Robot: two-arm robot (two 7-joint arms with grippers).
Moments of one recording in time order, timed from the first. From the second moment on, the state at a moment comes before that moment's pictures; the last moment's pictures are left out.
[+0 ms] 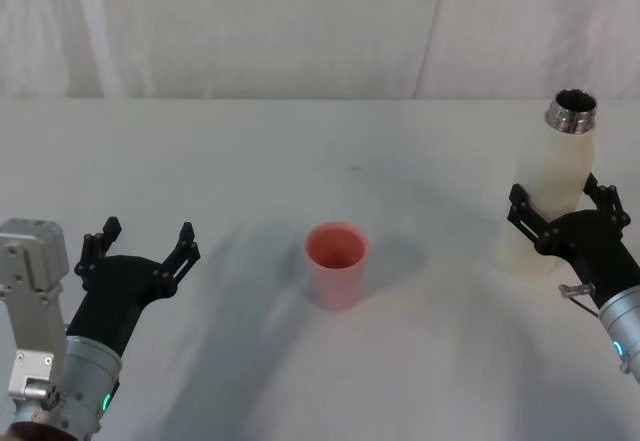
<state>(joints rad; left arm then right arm) 0.27 0.24 0.04 -1.85 -0.25 -0.02 -0.02 -0.02 0.14 -0.12 -1.61 0.15 -0.10 0.17</state>
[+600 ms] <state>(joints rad) 0.27 0.24 0.04 -1.85 -0.25 -0.02 -0.02 -0.05 0.15 -0.11 -1.64 0.15 -0.10 0.17</state>
